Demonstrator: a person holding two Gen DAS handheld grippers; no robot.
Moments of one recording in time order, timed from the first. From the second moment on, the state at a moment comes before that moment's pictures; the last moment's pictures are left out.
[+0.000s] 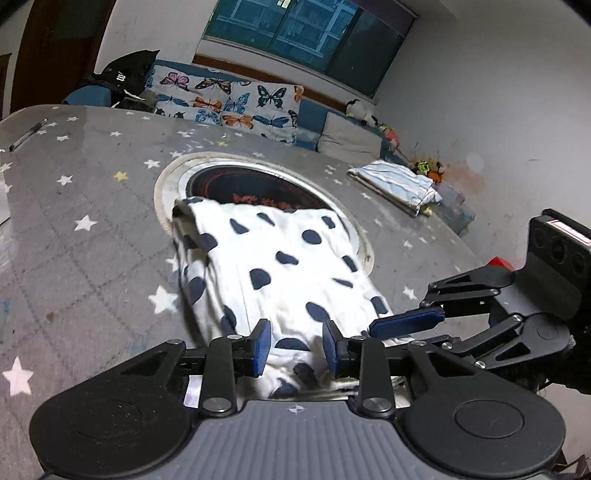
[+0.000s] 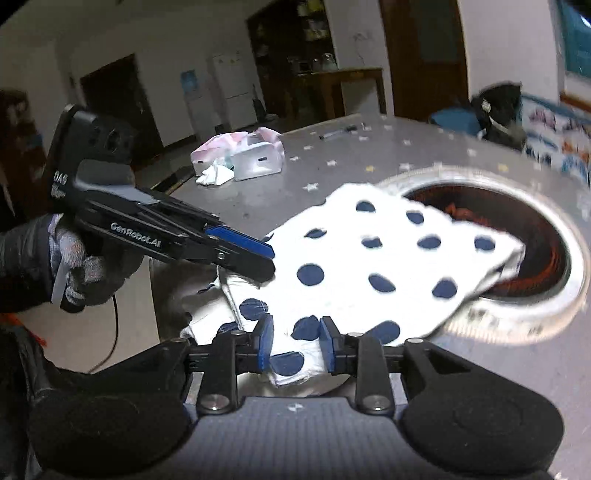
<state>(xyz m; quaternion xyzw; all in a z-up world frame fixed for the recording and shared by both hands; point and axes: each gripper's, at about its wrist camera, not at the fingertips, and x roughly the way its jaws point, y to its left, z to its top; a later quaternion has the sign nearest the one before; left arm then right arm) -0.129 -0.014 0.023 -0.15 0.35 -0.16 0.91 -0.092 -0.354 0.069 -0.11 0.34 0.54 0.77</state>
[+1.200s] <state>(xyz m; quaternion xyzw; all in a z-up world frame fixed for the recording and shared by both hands) -0.127 -0.035 0.019 -0.16 0.34 -0.19 0.90 0.044 -0.326 0.042 -0.09 0.34 0.36 0.86</state>
